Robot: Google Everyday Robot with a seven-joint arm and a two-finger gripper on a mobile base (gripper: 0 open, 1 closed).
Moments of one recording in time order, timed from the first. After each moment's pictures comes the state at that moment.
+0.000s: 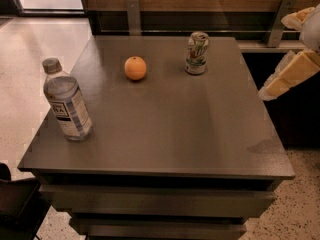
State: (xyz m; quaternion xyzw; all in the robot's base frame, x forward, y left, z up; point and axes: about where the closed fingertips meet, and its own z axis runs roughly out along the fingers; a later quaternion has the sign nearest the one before) arm 0.518 -0.232 0.983 -0.53 0.77 0.01 0.34
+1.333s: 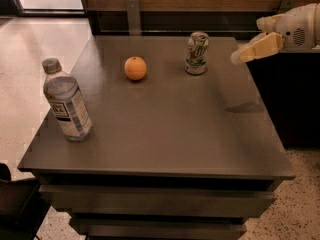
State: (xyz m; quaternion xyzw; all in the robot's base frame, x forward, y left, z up) arm 0.638 -0.223 0.961 -0.41 0.75 0.22 0.47
